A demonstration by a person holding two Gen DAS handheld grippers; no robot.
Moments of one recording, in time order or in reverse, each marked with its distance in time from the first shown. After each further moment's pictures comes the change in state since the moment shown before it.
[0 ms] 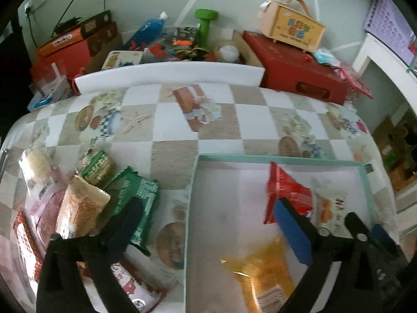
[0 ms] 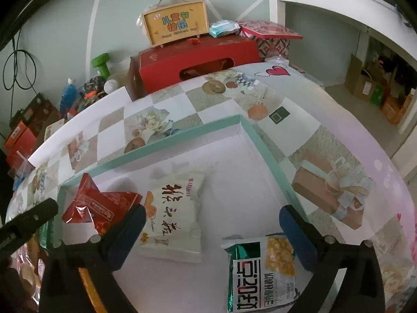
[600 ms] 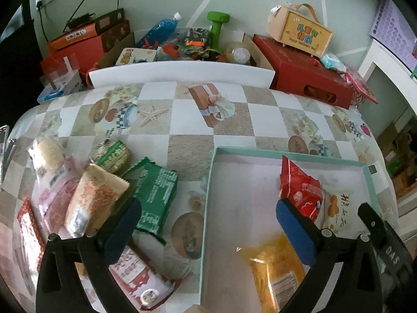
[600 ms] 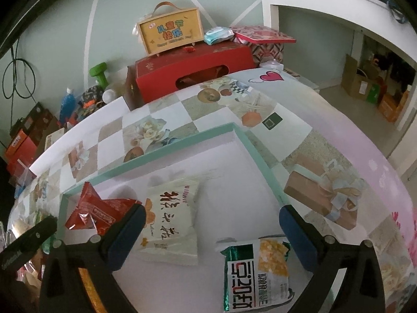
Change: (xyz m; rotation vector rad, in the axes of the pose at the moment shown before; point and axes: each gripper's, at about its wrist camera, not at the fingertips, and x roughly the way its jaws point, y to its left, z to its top) left arm -0.014 0.011 -0.013 -0.027 -0.020 0.021; right arm -0.011 -0.004 0.003 0.034 -0.036 -0.002
